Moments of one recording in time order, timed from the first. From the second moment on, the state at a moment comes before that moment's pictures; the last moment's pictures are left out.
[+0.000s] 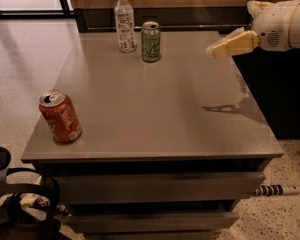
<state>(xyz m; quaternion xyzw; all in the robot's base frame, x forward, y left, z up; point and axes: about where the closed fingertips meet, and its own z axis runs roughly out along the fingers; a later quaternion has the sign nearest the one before) 0.641 -0.196 0.990 -0.40 0.71 0.13 0.56</state>
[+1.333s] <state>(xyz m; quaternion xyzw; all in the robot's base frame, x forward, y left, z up) 0.780 -0.100 0.932 -0.32 0.73 0.19 0.57</state>
